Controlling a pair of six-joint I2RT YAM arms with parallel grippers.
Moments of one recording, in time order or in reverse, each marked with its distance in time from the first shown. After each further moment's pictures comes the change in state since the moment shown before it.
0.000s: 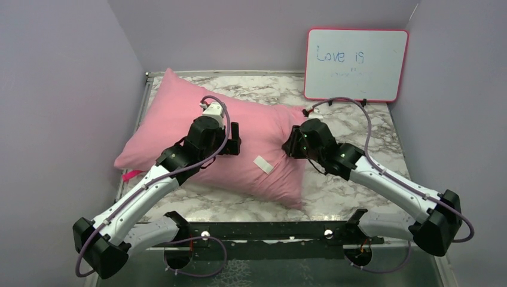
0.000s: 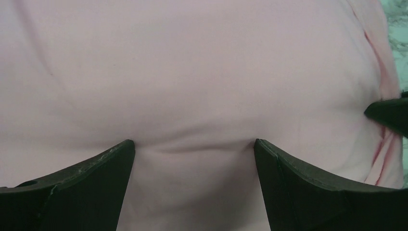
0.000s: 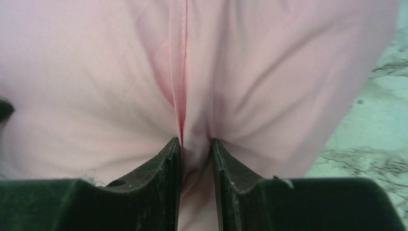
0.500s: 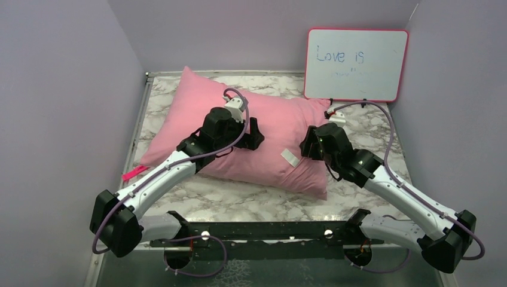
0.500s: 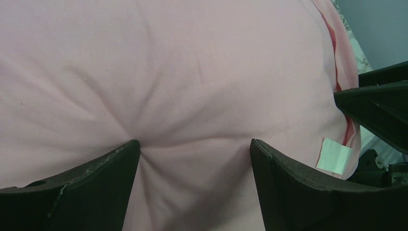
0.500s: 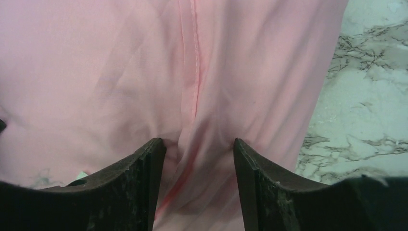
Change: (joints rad) left arm 0.026 0.232 -0.022 0.351 0.372 0.023; right arm -0.049 -0.194 -0.062 -0.135 0.222 0.000
